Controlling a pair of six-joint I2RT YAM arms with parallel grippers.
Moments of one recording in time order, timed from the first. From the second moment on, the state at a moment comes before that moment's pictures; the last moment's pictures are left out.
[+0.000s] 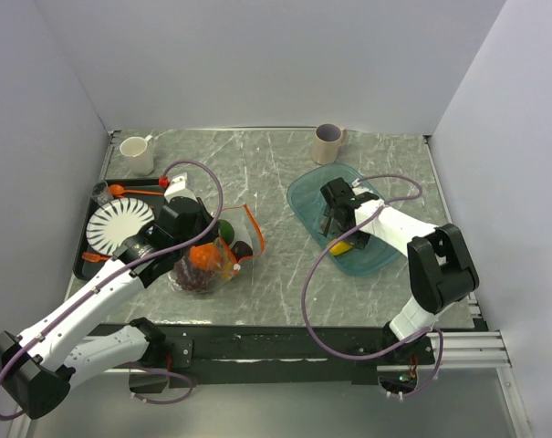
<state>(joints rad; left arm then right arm) -0.65 0.96 0.88 -0.48 -0.31 -0.78 0.43 1.63 1.04 -0.68 0.35 0.82</state>
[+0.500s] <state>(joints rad) -0.65 0.96 0.88 -0.48 -0.31 -0.78 0.40 1.62 1.05 -0.69 0.37 0.80</state>
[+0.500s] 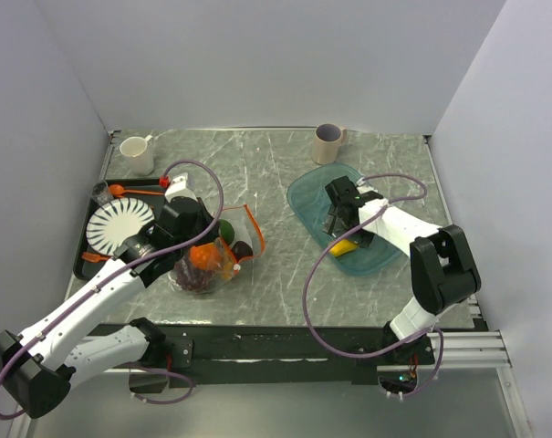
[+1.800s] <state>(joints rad) -0.65 0.96 0.88 -0.49 -0.31 -0.78 0.39 1.76 1.21 -0.61 0.27 0.48</state>
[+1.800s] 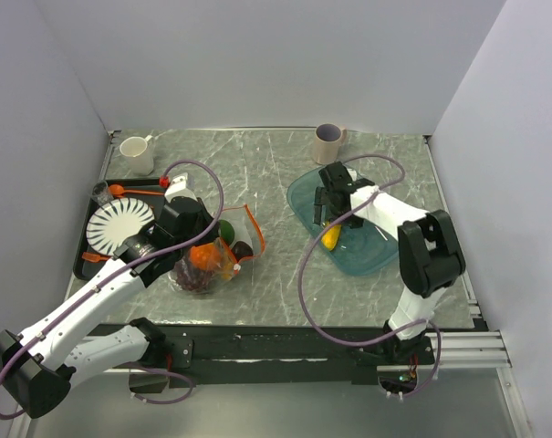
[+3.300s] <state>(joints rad) -0.65 0.96 0.88 -0.48 -0.30 -0.78 0.39 1.63 1.12 -0.62 0.13 0.55</state>
